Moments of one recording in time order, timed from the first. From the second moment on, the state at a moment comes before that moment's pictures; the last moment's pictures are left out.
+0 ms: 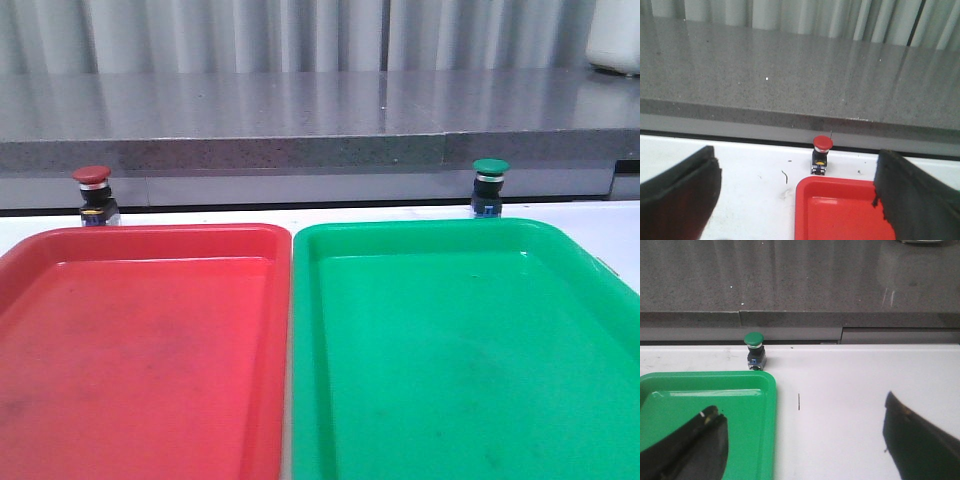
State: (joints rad) left arm -0.01 0.52 -0.51 0.03 0.26 -0.16; right arm -0.03 0.43 -0.56 0.04 0.49 0.01
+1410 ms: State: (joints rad) left arm -0.12 2.07 -1.66 0.04 0.63 -0.08; right arm -0.03 0.43 -0.56 0.04 0.49 0.01
